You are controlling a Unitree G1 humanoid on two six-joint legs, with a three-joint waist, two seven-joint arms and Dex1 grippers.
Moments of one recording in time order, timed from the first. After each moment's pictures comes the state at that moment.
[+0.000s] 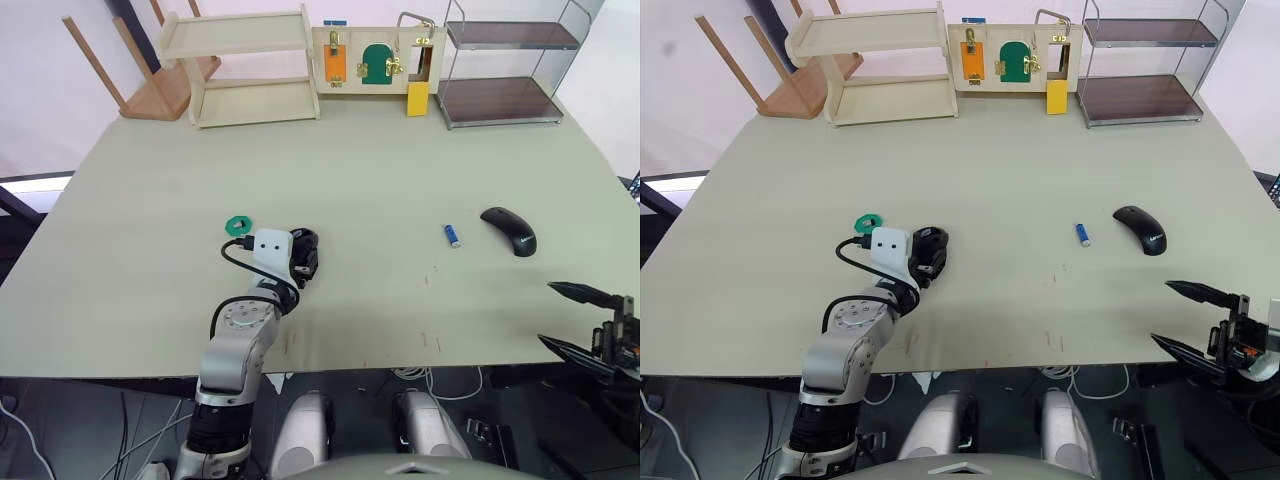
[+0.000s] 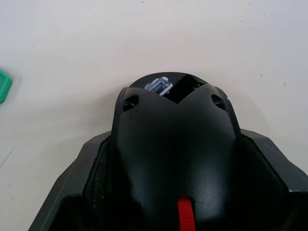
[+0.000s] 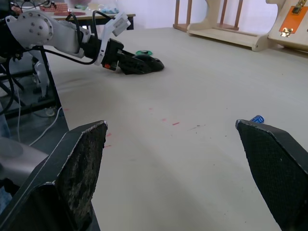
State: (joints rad) left arm -0.13 0.17 -0.01 -0.34 -0.15 0.71 -0.10; right arm 0.15 -0.66 -0.46 0.17 0.72 -0.17 1.59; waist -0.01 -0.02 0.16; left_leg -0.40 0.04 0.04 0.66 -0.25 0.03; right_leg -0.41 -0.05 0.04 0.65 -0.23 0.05
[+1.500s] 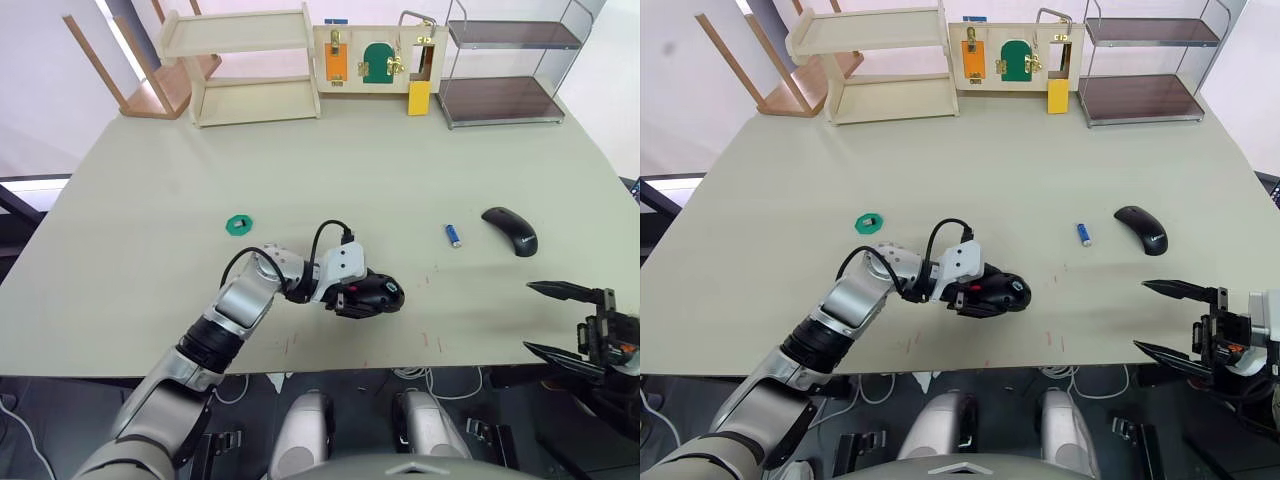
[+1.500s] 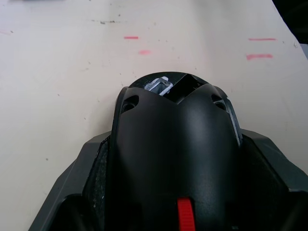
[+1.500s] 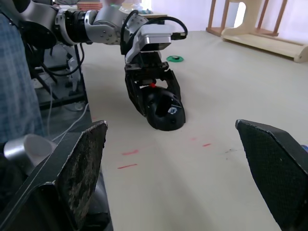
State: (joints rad) left arm -0.54 0.52 -0.45 0.03 -0.10 0.36 -1.16; right arm 0.15 -0.68 -0.40 0.01 0.72 -0.08 1.61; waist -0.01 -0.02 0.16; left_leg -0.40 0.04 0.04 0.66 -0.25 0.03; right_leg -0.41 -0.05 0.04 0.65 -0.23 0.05
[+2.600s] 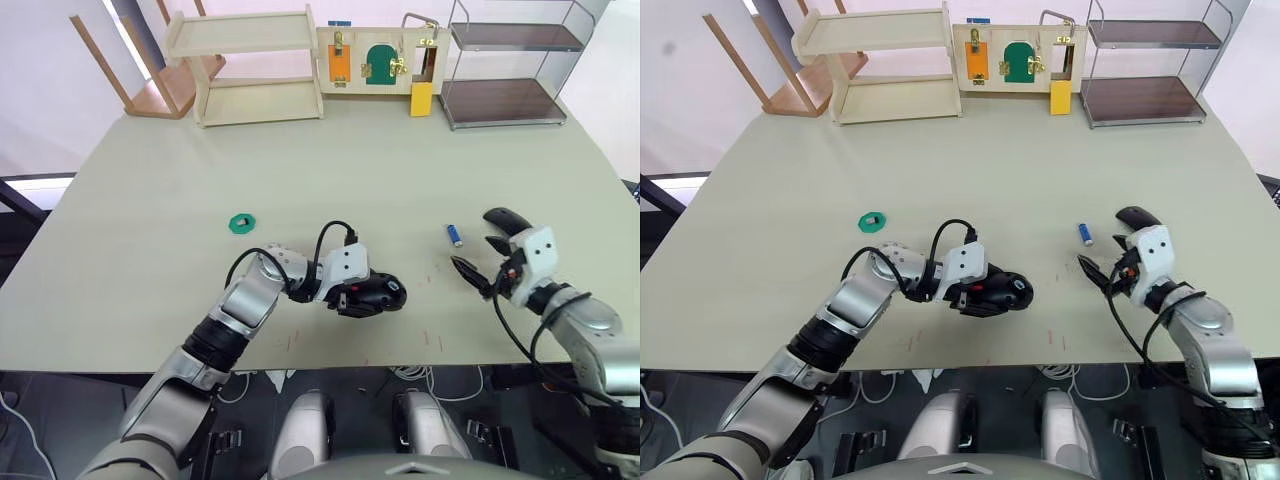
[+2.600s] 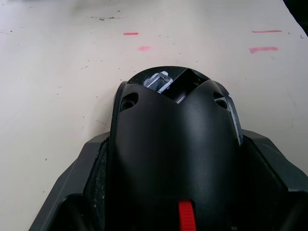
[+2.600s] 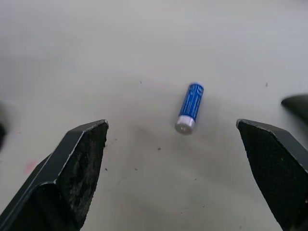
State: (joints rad) left arm -0.55 0.49 -0.44 0.06 -0.04 0.34 -1.17; right arm -0.08 -0.46 -0.12 -0.24 0.32 0.53 0.49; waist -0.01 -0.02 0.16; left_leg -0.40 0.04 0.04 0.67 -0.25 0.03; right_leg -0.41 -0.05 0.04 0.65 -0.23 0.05
